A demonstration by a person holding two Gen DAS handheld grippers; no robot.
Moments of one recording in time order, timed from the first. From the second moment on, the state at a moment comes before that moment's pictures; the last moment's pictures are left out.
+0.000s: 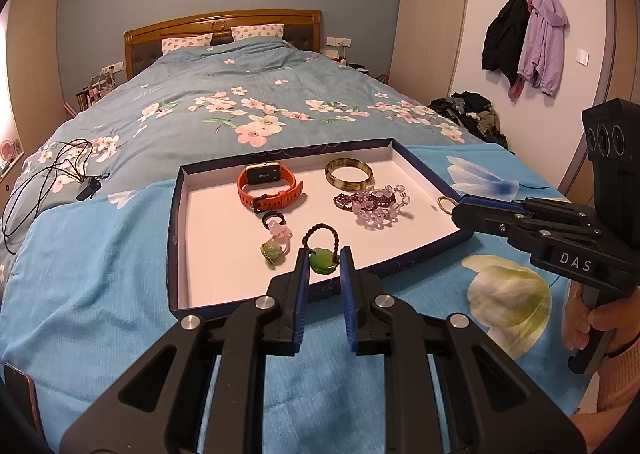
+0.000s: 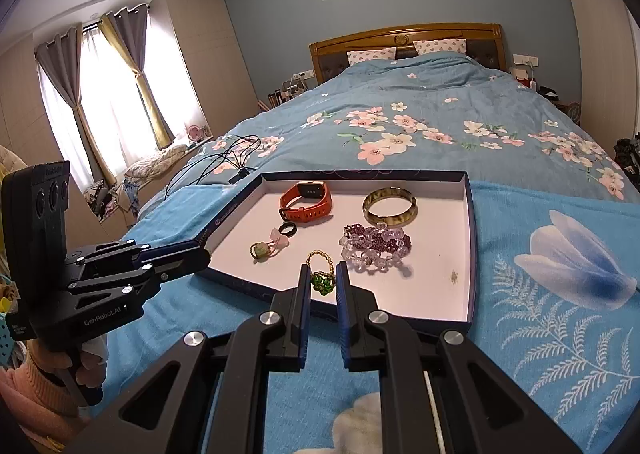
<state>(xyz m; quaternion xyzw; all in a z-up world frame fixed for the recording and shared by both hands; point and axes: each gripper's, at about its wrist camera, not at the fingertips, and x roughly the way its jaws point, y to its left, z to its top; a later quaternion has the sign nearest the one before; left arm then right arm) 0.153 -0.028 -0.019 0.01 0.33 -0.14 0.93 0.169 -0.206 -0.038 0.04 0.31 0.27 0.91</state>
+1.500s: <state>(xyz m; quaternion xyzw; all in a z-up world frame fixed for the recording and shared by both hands) 0.167 -0.034 -0.014 0.02 0.32 -0.14 0.94 0.191 -0.209 -0.040 0.04 0.32 0.26 0.91</state>
